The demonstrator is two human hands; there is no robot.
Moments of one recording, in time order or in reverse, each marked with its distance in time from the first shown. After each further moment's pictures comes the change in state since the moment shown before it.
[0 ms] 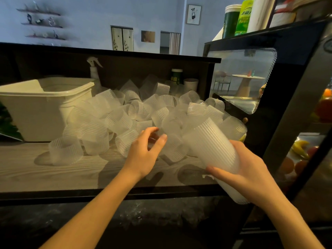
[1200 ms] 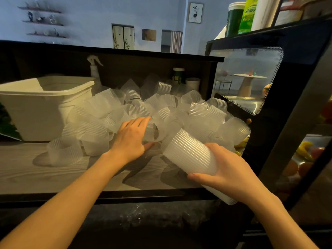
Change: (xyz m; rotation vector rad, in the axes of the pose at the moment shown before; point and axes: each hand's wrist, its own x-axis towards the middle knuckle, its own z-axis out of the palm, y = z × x) left_hand 0.062 -0.046 -0.029 0.846 -0.027 0.418; right_hand 0.023 -0.025 0.018 -0.211 -0.251 -0.012
